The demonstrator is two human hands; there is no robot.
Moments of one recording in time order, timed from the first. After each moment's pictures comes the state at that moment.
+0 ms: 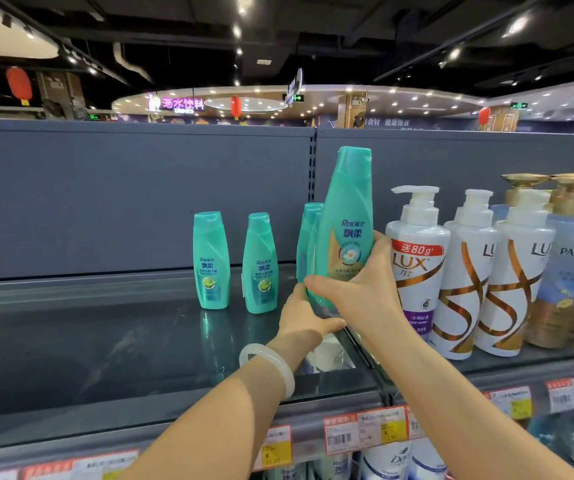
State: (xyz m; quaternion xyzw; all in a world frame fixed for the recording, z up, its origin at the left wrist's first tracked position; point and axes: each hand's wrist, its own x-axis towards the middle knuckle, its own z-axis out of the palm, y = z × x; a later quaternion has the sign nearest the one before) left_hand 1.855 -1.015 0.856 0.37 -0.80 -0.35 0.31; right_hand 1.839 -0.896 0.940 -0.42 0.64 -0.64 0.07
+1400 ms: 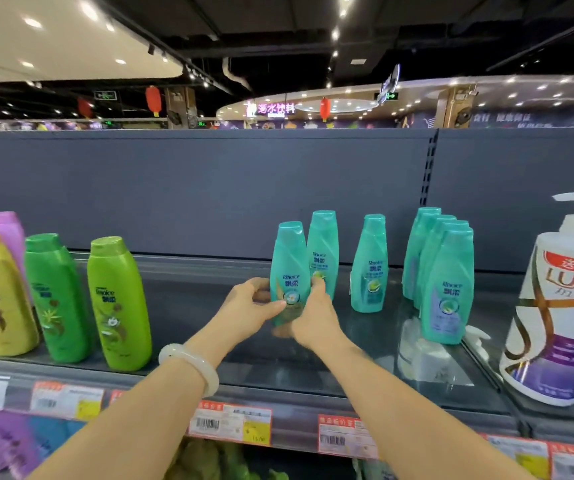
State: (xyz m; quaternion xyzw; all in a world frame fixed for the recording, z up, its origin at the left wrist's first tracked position) left_hand 2.091 -1.043 0.895 0.46 -0.71 -0.37 0.37; right_hand 1.967 -1.024 0.875 -0.55 0.68 -0.42 0.23
